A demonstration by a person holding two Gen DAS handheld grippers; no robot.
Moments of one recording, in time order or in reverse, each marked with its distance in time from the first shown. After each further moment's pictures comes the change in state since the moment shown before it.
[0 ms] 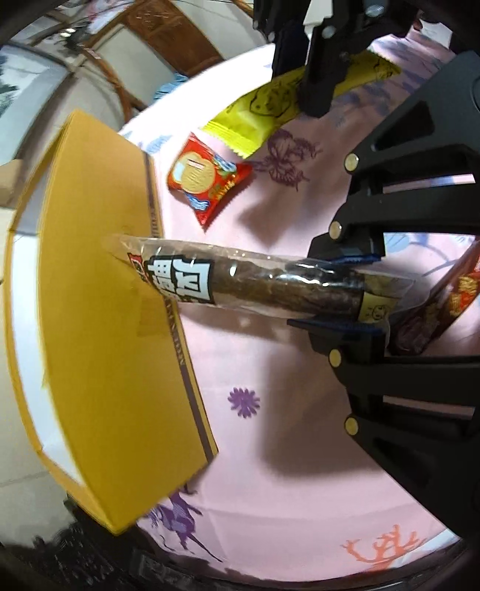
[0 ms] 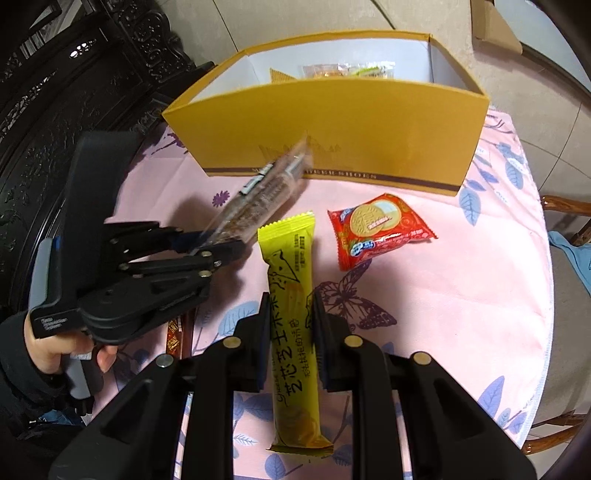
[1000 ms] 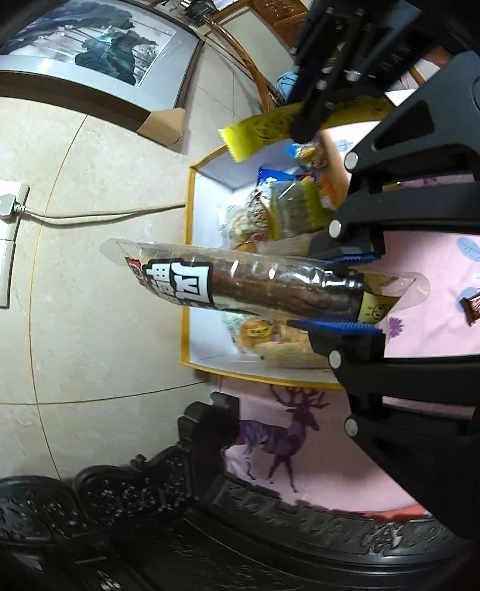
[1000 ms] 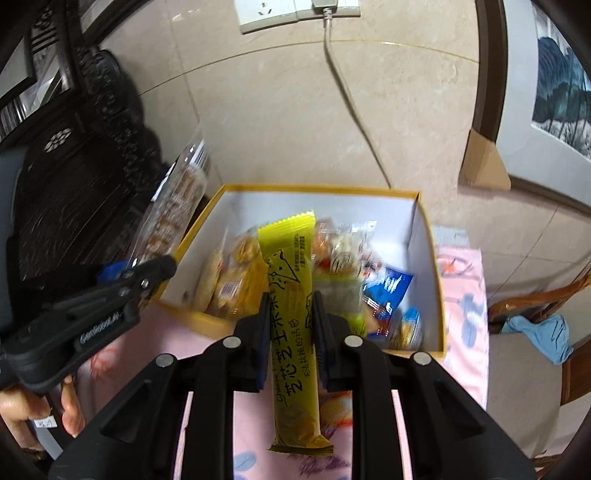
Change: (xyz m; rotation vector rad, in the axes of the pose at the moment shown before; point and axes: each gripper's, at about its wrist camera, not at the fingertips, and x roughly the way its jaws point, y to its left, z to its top) left arm -0.108 0.044 0.141 -0.199 -0.260 0.118; right arm -0.052 0.010 0.165 -0.016 -0.248 -0.143
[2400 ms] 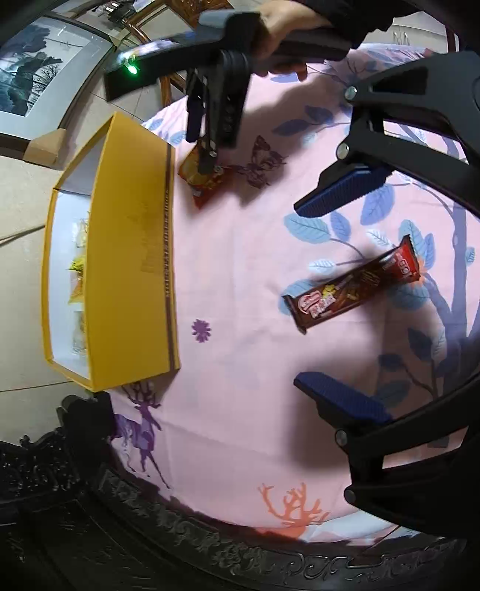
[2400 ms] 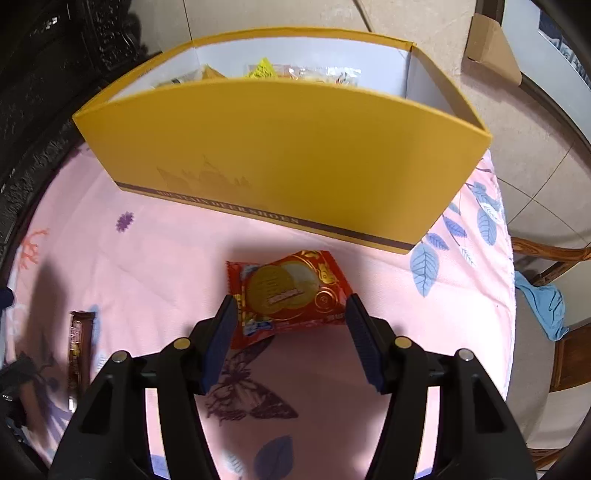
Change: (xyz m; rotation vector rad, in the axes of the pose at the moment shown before) left arm -0.024 -0.002 -0.196 0.054 0.188 0.025; right arm 0.083 -0.036 -0.143 -0.102 0.231 -0.067
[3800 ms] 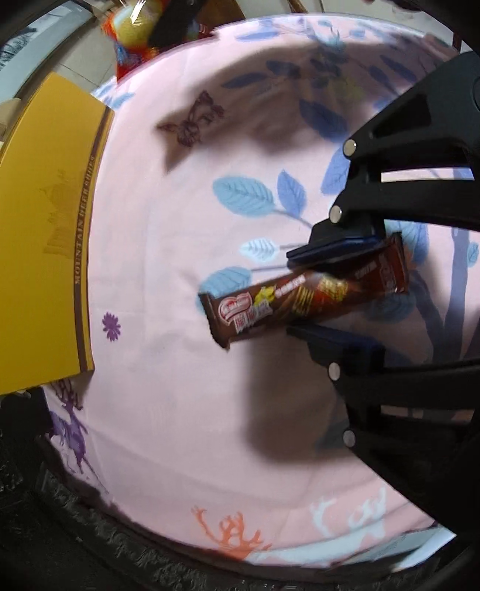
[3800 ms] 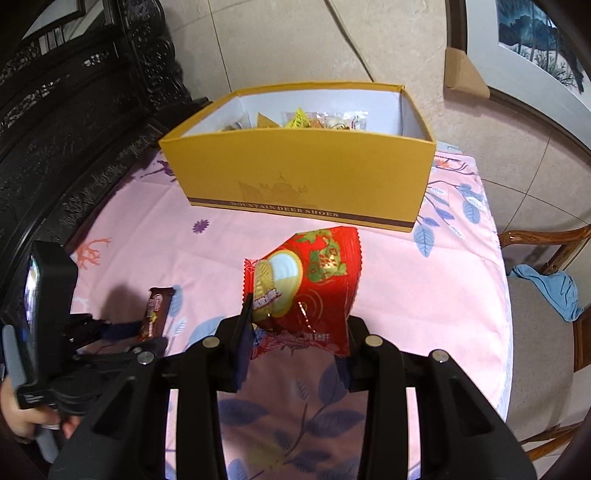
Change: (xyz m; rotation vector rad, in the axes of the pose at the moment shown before) left arm 0.059 -0.009 -0.040 -0.040 0.162 0.077; right arm -0.102 0.027 -0.064 0.059 -0.178 0.098
